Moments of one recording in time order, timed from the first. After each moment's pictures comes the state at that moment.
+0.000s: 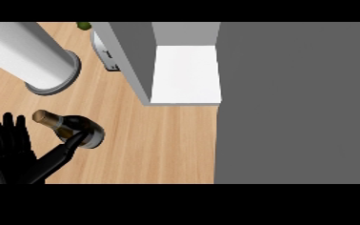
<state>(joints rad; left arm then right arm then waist) 0.22 0.02 0.03 -1.98 0.12 0.60 0.00 -0.06 -0.19 -0.03 -2.41 -0.29 0.12 0.56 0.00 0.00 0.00</state>
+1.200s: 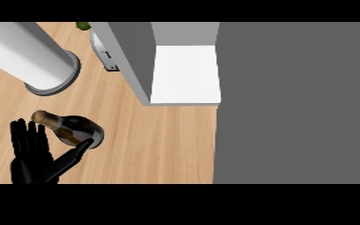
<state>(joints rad) 0.18 0.02 0.18 -1.54 0.34 0.35 -0.36 -0.08 -0.17 -0.03 -2.42 -0.28 0.12 0.58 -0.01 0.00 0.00</state>
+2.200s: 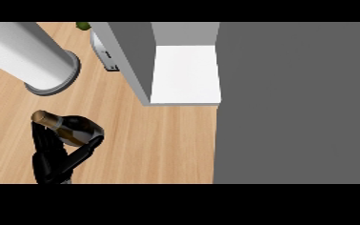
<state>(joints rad) 0.05 0.02 0.25 -1.21 0.37 0.27 -0.54 -0.08 -0.17 -0.03 -2.41 -0.28 0.14 0.58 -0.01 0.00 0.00</state>
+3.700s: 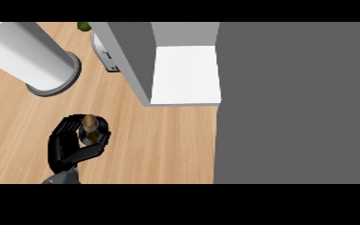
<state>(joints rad) -0.10 0.12 0.18 -0.95 0.31 0.04 -0.74 -0.08 -0.15 -0.04 -2.40 -0.28 0.14 0.58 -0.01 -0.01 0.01</state>
